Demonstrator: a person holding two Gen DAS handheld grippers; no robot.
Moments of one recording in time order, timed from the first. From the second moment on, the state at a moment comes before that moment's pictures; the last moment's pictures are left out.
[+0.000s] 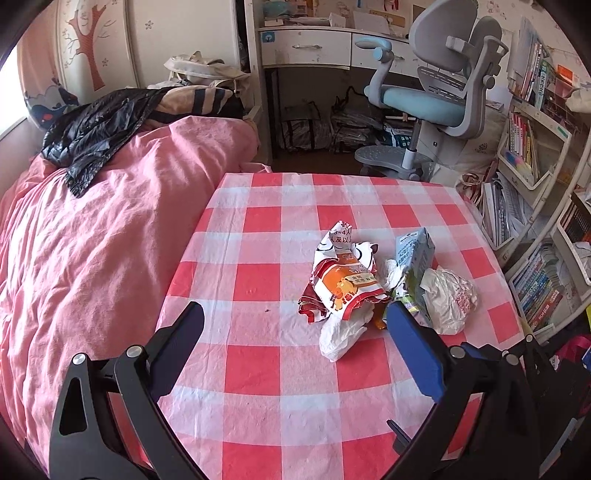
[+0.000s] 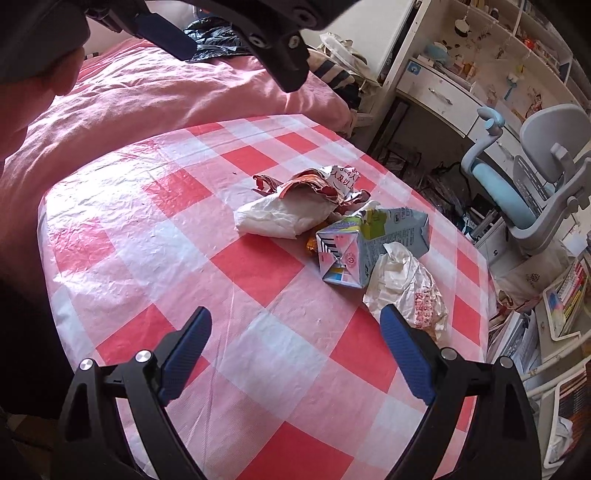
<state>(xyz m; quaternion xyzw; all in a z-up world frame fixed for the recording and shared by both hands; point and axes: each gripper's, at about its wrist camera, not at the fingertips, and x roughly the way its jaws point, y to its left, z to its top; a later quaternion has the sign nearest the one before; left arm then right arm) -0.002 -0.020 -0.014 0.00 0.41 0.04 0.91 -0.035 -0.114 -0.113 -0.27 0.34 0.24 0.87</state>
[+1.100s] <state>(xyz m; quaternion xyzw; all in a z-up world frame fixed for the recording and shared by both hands) 0.004 -0.012 -0.028 0.00 0.43 0.04 0.90 -0.037 -0.115 -0.111 -0.28 0.32 0.24 0.87</state>
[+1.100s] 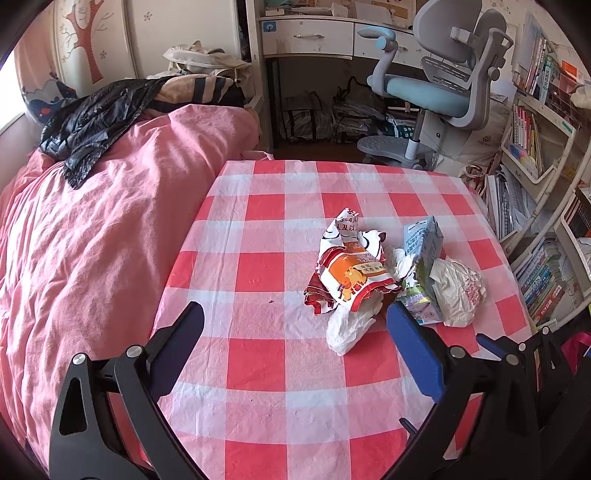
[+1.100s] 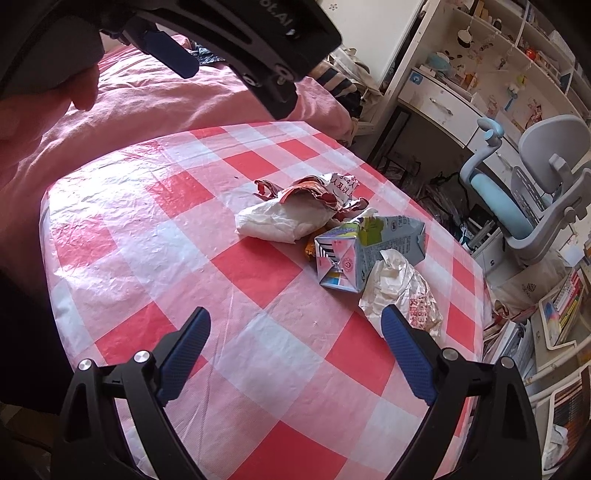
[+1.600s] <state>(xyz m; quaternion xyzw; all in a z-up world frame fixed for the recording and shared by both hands) 0.004 -0.011 -0.029 -0.01 0.43 0.05 0.90 -0.042 -0.113 -0.110 -0.29 0.32 0.25 0.87</state>
